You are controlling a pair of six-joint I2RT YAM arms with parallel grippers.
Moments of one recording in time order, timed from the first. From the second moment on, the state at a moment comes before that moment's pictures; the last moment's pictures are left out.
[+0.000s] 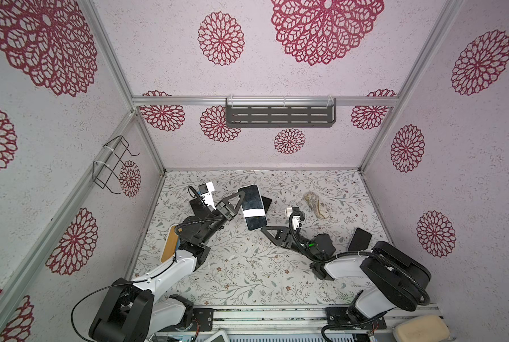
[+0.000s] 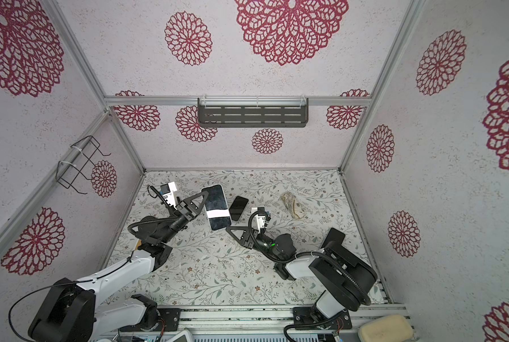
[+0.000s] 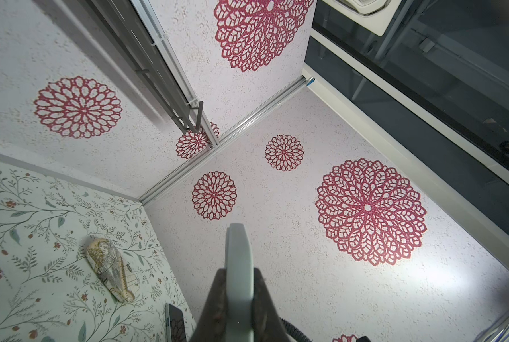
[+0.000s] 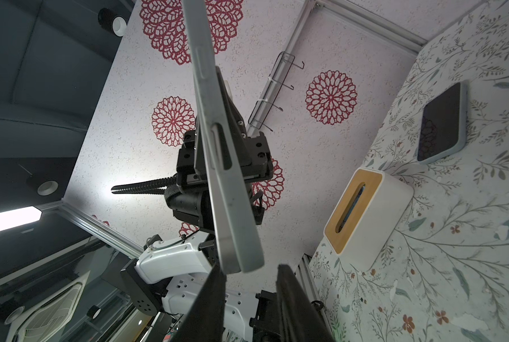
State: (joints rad) left arm -0.41 1.21 0.53 1.05 0.36 -1.16; right arm 0.81 1.54 0.41 1.48 -0.44 1.32
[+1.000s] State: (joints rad) left arm -0.41 1.21 0.53 1.03 0.35 -1.15; right arm 0.82 1.57 0.41 1.49 -0.44 1.32
